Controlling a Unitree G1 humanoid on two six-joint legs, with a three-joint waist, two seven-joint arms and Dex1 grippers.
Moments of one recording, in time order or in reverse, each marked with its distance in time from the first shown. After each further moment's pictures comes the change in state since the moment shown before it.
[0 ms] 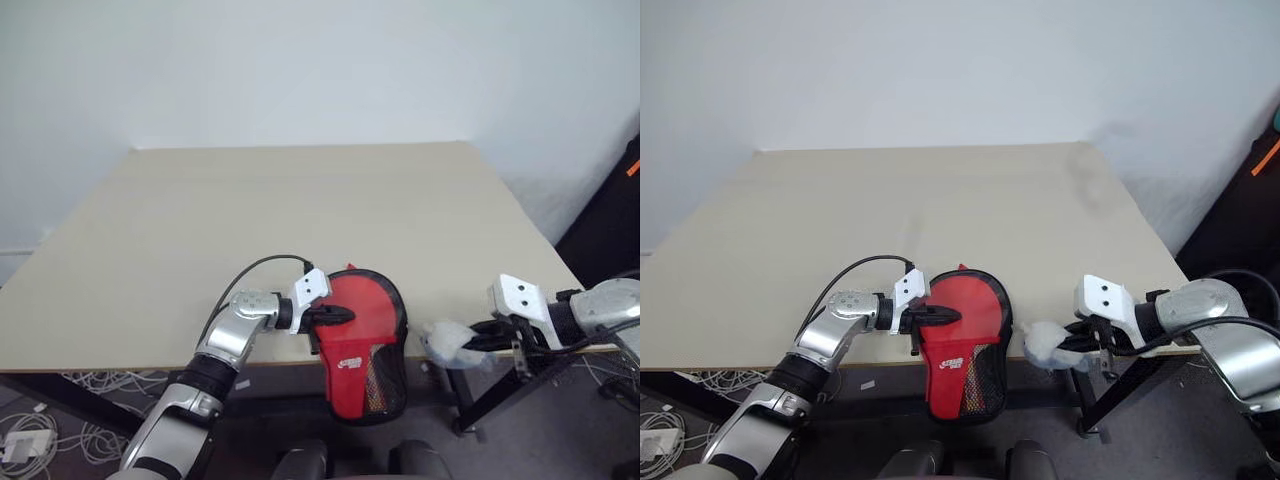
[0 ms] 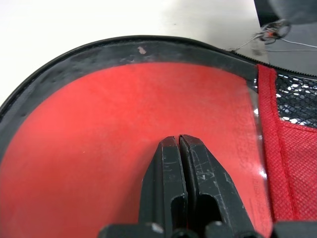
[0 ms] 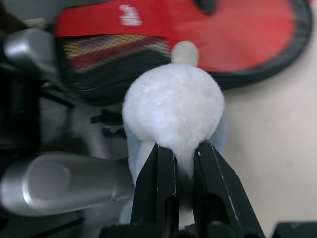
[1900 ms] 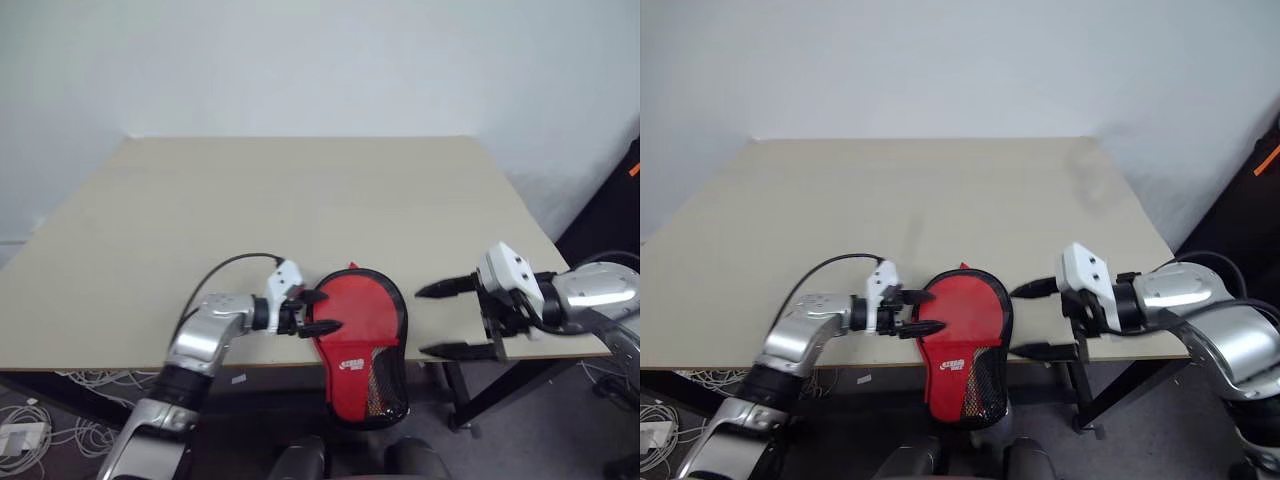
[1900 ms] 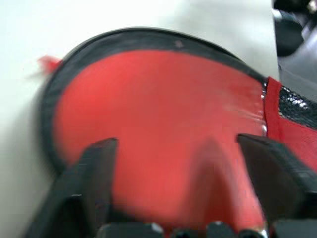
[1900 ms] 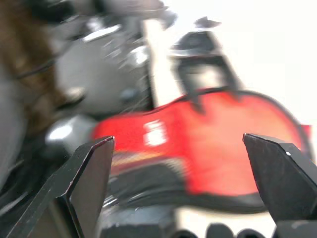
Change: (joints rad) left arm 0.133 0.132 0.198 -0.290 -0.154 0.318 0.034; right arm -0.201 0.183 0.007 -0.007 0.259 0.124 -0.190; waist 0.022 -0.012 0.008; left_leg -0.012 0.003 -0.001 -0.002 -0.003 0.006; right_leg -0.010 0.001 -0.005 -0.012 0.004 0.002
